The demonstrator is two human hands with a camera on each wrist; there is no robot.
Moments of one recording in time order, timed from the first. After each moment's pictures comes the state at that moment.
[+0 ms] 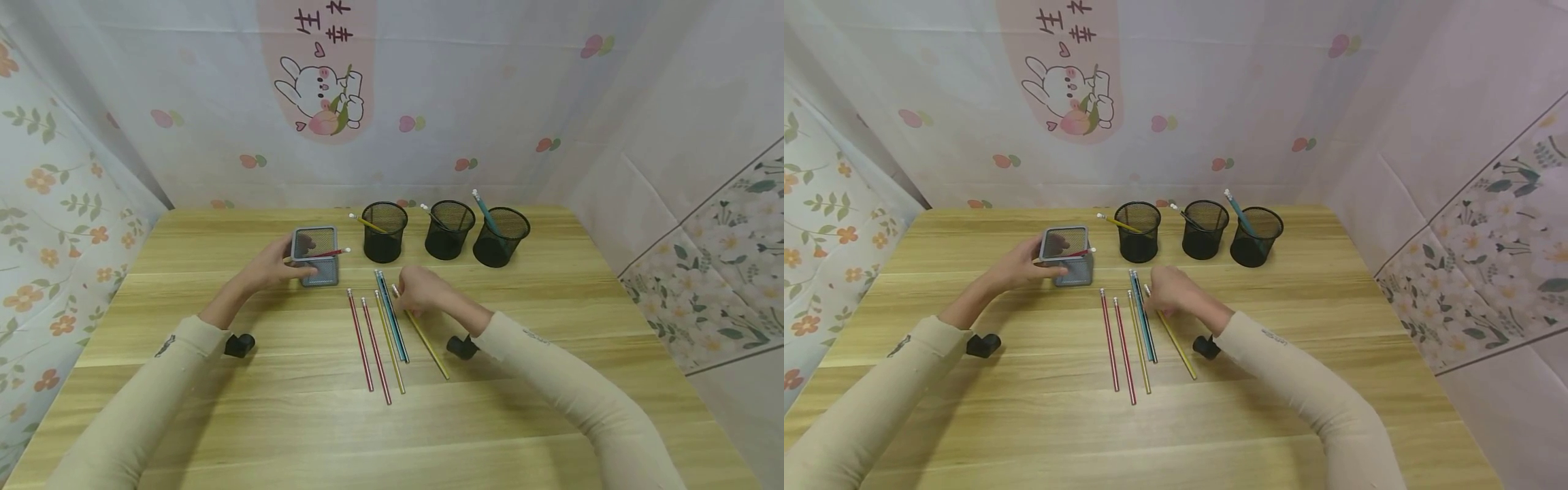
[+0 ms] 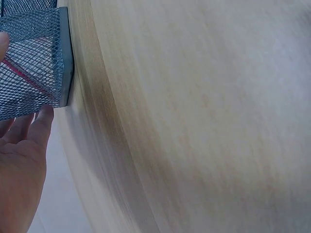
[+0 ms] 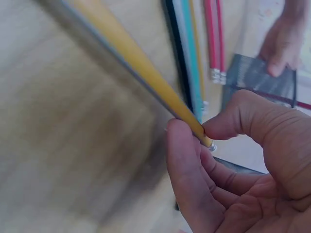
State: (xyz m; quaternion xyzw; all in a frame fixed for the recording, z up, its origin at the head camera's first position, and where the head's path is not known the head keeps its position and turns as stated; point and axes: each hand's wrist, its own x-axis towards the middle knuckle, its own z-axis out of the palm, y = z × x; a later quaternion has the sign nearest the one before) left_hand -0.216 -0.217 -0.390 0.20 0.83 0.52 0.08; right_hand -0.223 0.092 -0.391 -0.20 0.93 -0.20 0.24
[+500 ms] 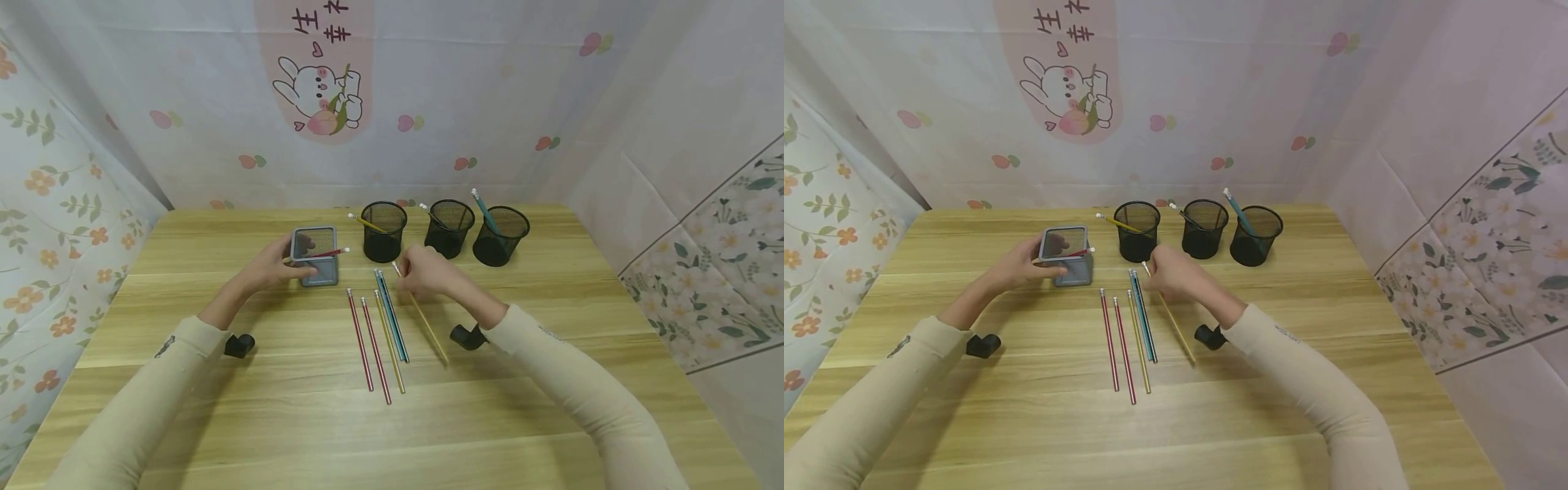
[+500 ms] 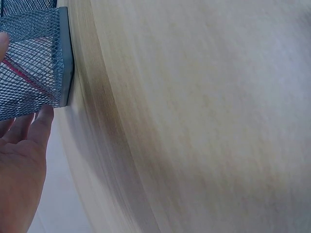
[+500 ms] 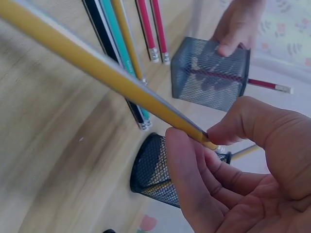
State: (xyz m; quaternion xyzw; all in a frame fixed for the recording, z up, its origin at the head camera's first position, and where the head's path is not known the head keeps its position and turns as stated) left_hand -0.217 -0.217 -0.391 0.20 0.83 0.51 0.08; right_hand -0.225 0.101 -0.353 -0.25 0.92 -0.25 0.16
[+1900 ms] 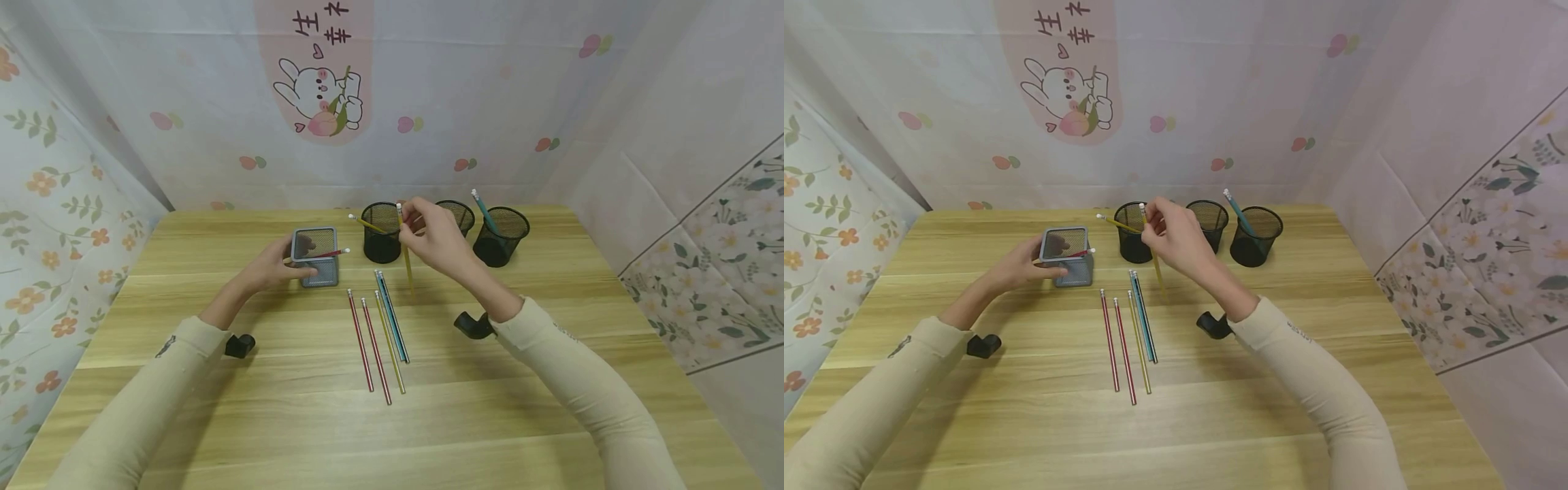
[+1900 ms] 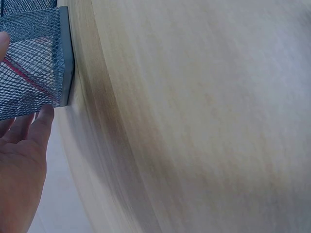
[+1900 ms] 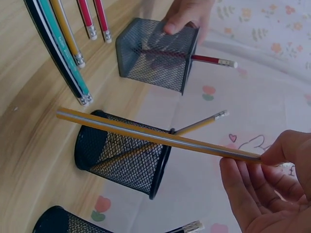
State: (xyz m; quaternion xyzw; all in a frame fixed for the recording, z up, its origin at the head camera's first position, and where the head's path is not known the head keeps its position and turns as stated) left_hand -0.217 -0.217 -0.390 0.21 0.83 0.51 0.08; right_hand -0.227 0.103 -0.310 -0.30 0.86 -0.39 -0.08
